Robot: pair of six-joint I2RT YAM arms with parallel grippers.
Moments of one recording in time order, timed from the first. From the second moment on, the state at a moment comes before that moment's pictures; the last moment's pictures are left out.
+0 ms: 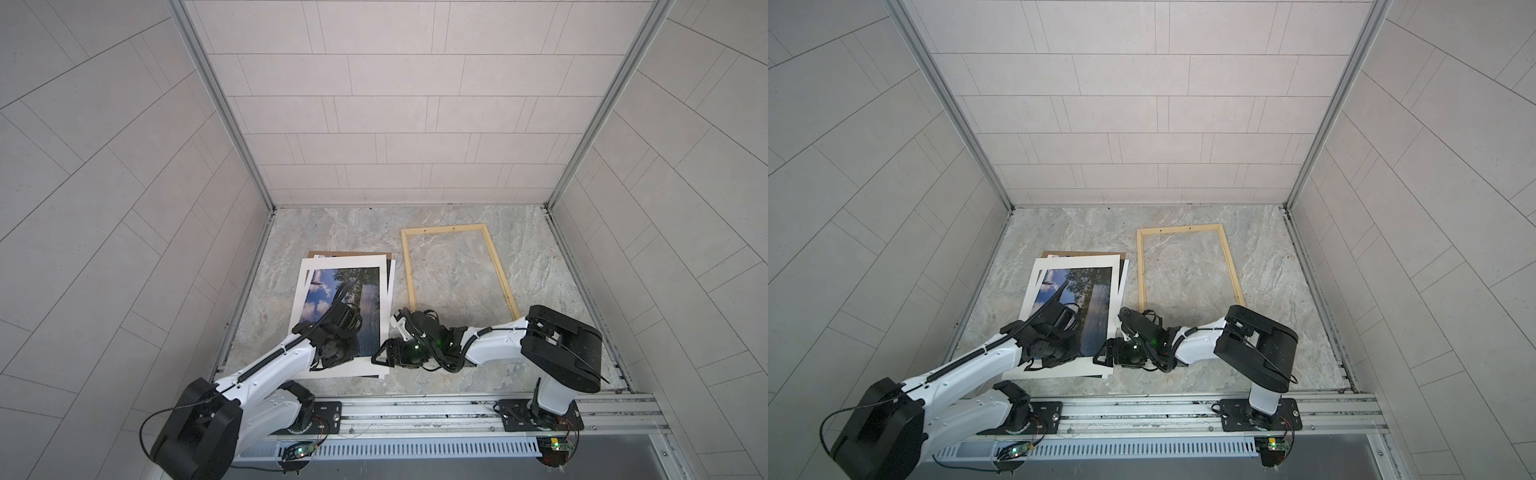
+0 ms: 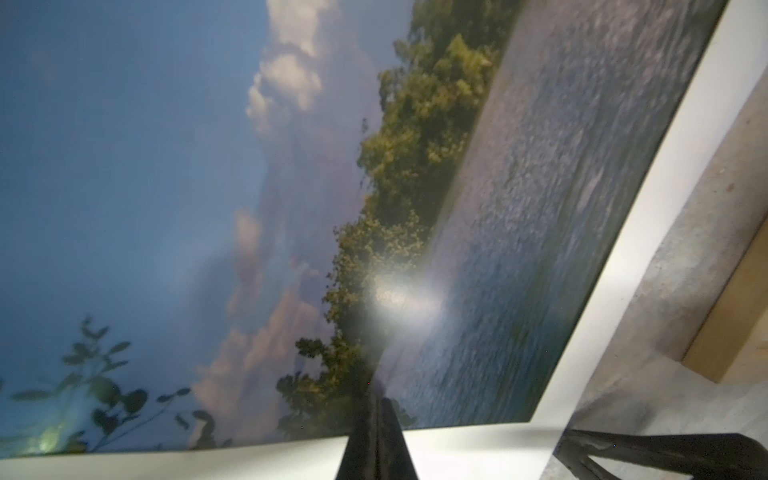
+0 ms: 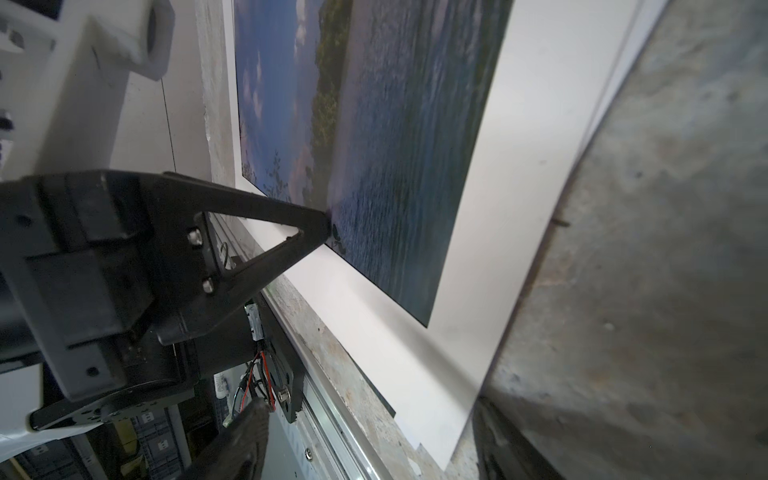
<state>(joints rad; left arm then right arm) -0.52 1.07 0.43 -0.64 0.13 -0.83 1.05 1.73 0.71 0.34 -0.38 1.12</state>
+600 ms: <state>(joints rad) -0.54 1.09 0.40 -0.51 0.19 -0.87 1.05 1.69 0.72 0.35 -0.39 1.14</state>
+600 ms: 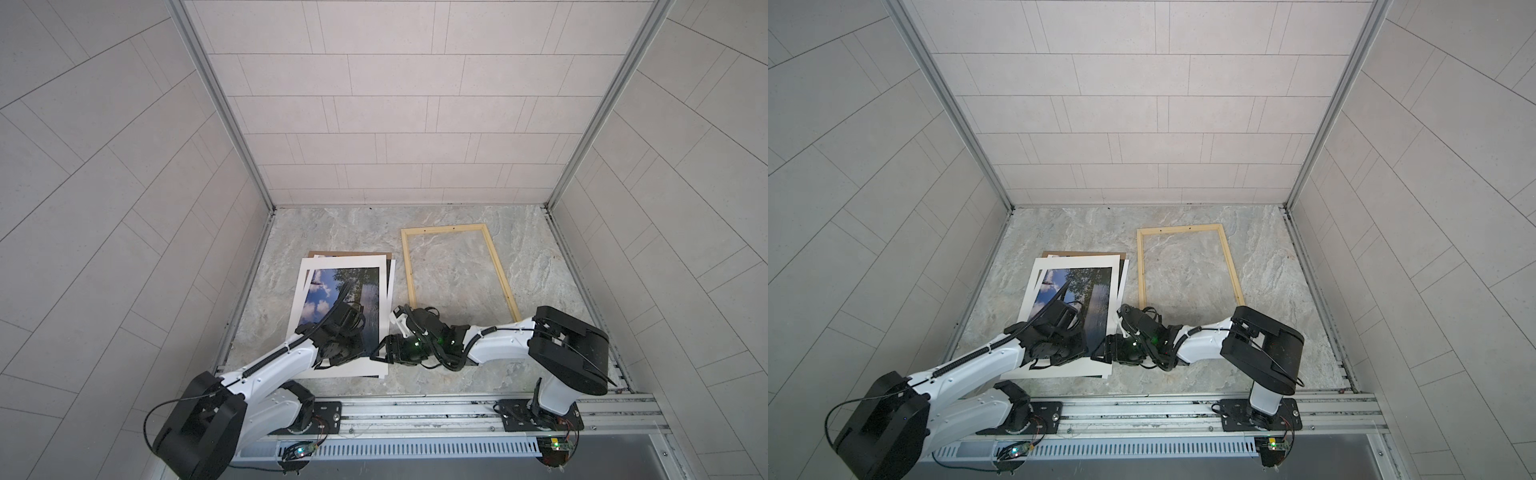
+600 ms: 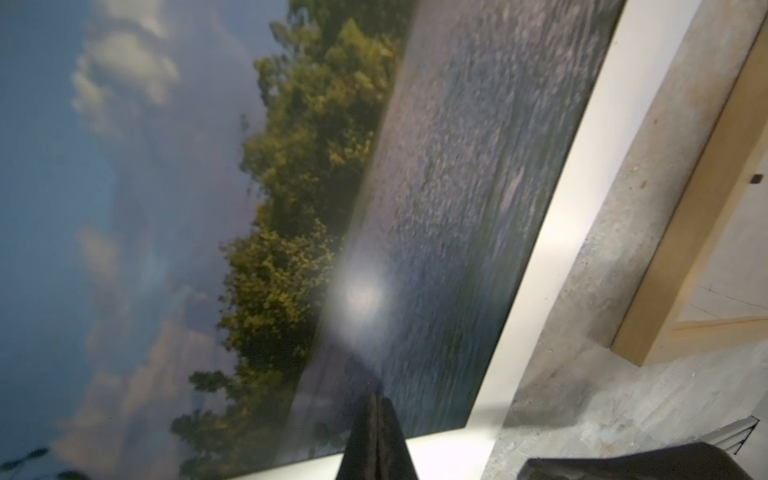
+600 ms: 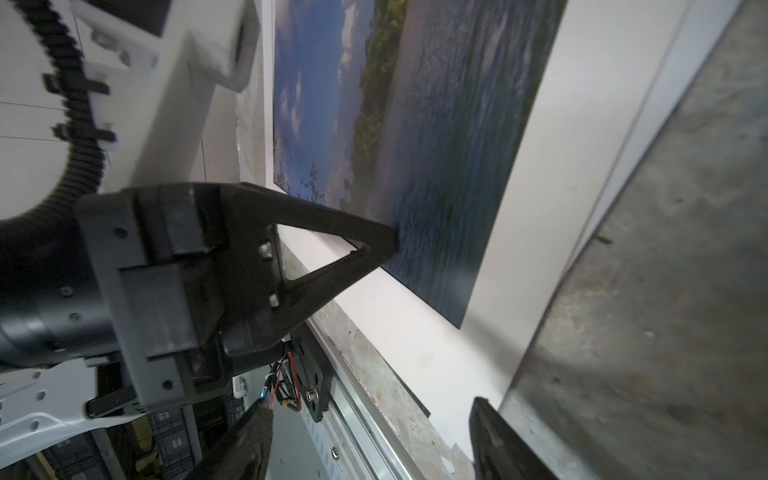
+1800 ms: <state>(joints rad) -0.59 0.99 0.40 -0.74 0.13 -0.91 1.05 1.75 0.64 0.51 -0.40 1.24</state>
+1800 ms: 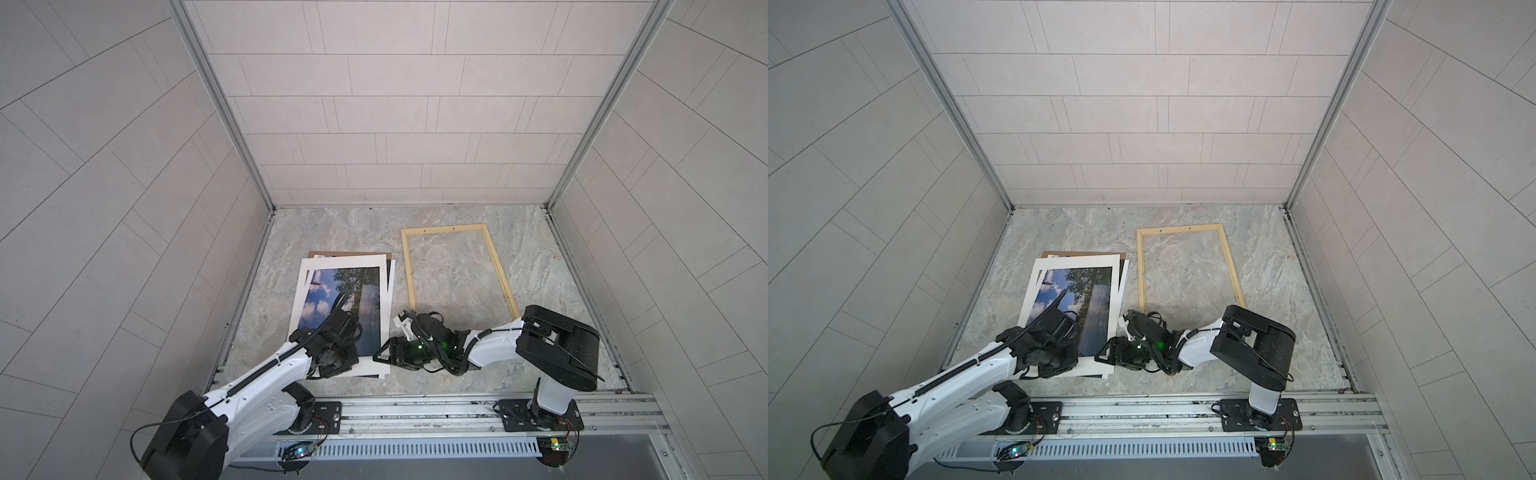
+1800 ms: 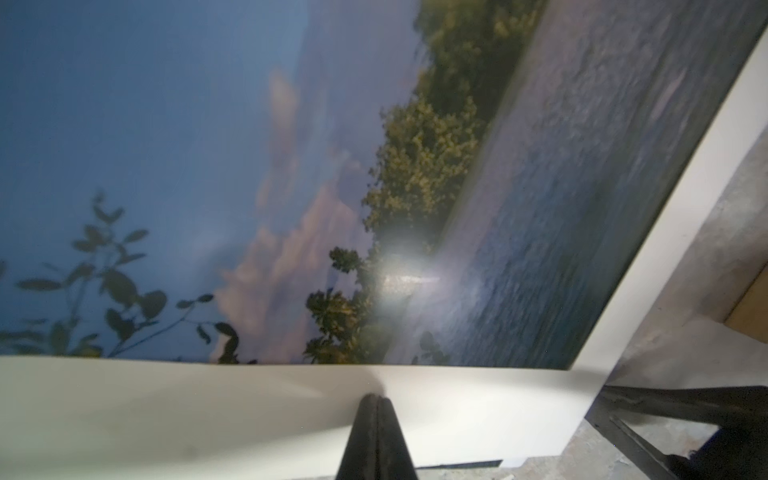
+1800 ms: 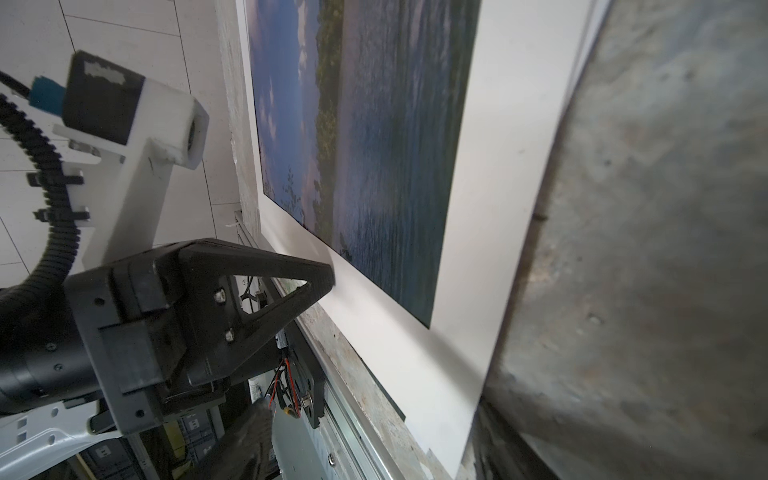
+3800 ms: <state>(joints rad) -0.58 0.88 0.59 -0.85 0.10 -0.89 1.04 1.70 0.71 0.38 -0.30 1.07</state>
